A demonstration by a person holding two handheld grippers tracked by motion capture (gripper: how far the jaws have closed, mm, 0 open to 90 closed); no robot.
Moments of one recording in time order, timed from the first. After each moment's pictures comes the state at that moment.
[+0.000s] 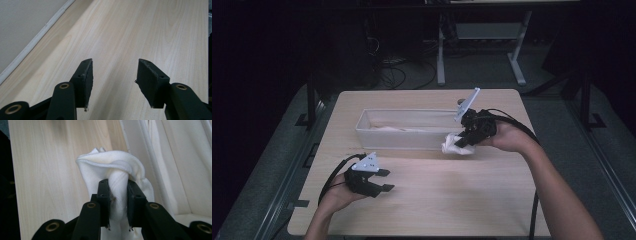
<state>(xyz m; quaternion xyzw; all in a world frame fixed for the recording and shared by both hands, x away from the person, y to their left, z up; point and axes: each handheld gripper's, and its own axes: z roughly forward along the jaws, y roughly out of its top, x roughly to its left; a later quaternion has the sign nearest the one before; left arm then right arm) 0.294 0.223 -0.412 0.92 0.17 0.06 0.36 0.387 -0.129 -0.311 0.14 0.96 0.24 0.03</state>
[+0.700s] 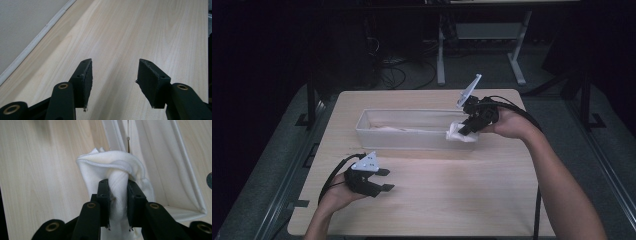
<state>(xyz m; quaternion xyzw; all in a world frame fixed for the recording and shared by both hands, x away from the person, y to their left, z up) 0.295 0.224 -0.411 0.92 0.17 0.06 0.36 0.414 -0.136 -0.295 0.16 0.96 0.22 0.05</state>
